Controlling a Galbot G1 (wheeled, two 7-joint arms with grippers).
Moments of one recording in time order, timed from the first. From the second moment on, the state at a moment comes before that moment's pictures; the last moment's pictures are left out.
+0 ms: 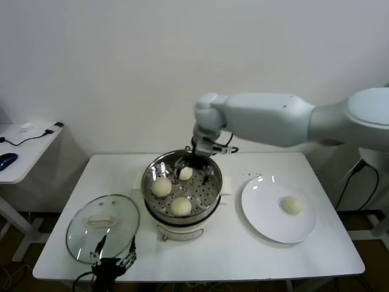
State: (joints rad) left arm 1.83 -1.49 -0.59 -2.10 -0.04 0.04 -0.03; right arm 0.82 1.22 -1.59 1.20 0.31 0.55 -1.04
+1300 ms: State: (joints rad) left arm 1.86 -1.51 -0.60 -2.09 -0.01 0.04 -0.03; right arm 0.32 0.68 -1.40 1.04 0.25 -0.10 -0.95
